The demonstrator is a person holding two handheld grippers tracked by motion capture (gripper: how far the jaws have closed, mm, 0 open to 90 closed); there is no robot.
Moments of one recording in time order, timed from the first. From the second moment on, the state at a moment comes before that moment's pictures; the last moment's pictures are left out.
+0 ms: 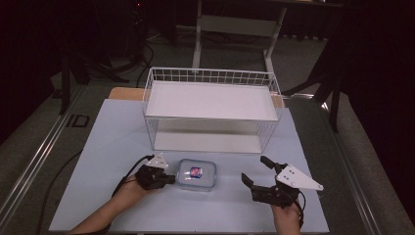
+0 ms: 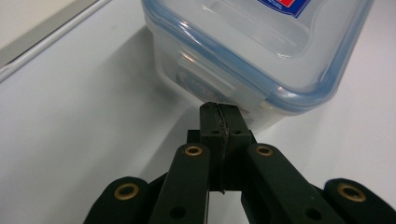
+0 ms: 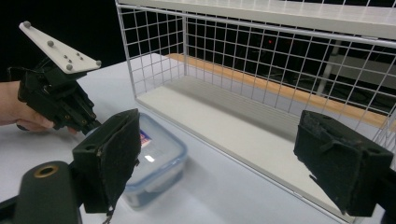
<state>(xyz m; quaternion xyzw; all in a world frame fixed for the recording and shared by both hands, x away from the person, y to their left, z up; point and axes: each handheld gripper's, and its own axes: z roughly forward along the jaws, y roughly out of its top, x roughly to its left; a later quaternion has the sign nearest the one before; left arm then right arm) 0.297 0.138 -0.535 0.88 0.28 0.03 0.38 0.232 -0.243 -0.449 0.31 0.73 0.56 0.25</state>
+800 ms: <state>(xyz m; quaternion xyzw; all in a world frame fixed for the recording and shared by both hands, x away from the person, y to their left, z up) 0.305 0.132 -0.533 0.88 0.29 0.03 0.37 0.232 -0.244 -0.450 0.31 0.73 0.56 0.25</state>
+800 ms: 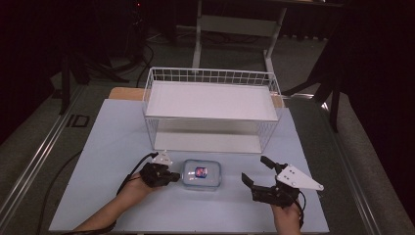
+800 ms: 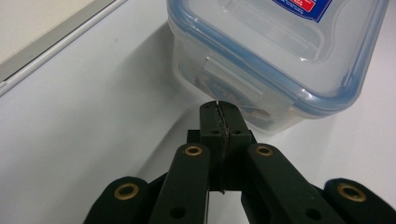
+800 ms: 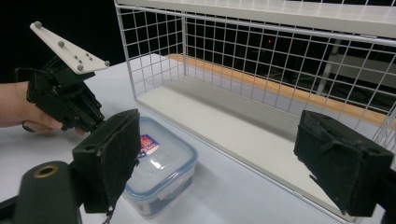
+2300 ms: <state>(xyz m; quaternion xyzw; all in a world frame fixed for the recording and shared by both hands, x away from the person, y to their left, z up) 0.317 0.066 -0.535 0.88 0.27 0.00 0.39 0.234 -0.241 -0.453 0.31 0.74 0.56 0.23</state>
